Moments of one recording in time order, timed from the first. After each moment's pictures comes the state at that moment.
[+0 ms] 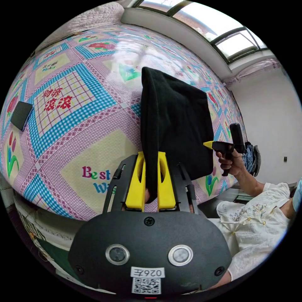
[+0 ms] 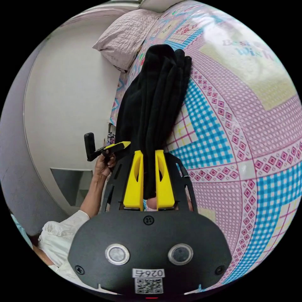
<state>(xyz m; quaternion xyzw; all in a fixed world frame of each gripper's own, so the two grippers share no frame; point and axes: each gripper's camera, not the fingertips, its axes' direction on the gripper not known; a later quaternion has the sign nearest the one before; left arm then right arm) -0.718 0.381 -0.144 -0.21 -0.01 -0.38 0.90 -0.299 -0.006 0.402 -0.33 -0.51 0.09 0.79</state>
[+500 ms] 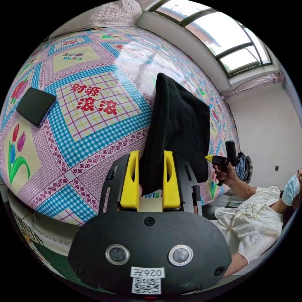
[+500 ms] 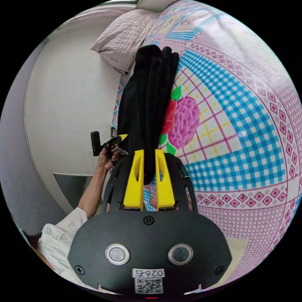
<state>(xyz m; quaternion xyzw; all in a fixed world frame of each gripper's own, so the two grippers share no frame) -0.784 0.448 -0.218 -0.14 0.00 -0.42 0.89 -0.396 0.021 0.419 -0.32 -0.53 0.13 0.77</state>
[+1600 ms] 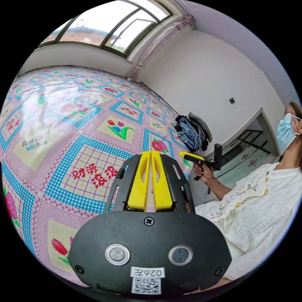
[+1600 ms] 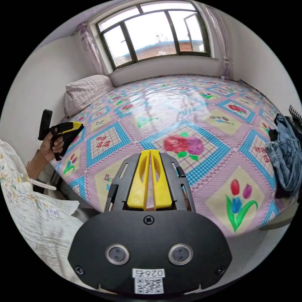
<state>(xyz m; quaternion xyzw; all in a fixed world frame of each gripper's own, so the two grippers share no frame) -0.317 0.144 0.011 -0.06 0.23 -0.13 0.96 -0.145 0.177 0.053 -0.05 -0.07 0.09 0.99</state>
